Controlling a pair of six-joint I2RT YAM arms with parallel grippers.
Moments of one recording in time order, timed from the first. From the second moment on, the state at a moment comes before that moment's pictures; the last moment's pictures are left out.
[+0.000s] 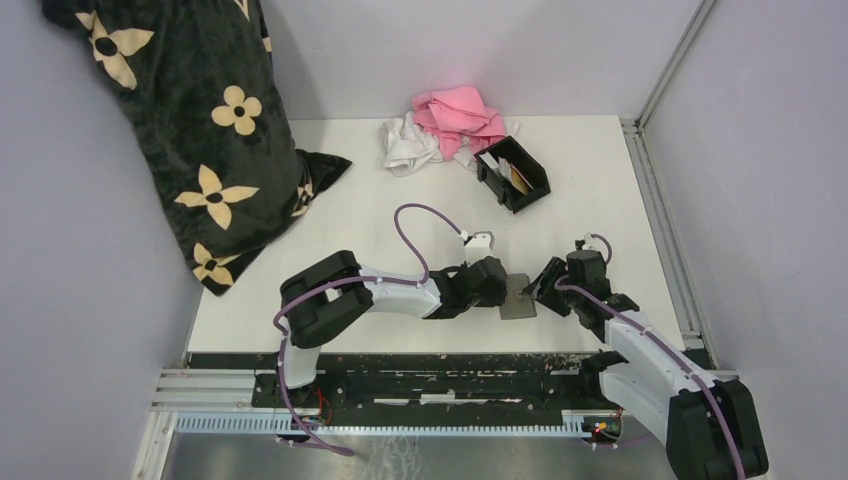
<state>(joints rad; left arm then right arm) -1.15 1.94 1.09 0.10 -0.33 -0.94 0.25 0.91 0.30 -0.24 -0.10 0.78</state>
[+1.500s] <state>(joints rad) -1.16 1.96 1.11 0.10 -0.34 -0.94 0.23 0.96 0.28 -0.13 -0.13 0.78</state>
